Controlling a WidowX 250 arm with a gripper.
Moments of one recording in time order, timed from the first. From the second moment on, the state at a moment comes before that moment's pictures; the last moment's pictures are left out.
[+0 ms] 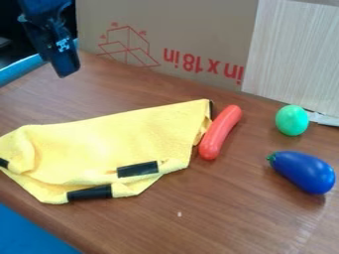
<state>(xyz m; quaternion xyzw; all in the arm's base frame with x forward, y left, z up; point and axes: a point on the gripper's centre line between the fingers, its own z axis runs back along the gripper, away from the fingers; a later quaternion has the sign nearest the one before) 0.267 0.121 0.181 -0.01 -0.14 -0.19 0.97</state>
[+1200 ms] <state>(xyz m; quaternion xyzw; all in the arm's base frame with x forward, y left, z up) 0.283 0.049 0.118 -0.01 -0.12 -0.30 0.94</state>
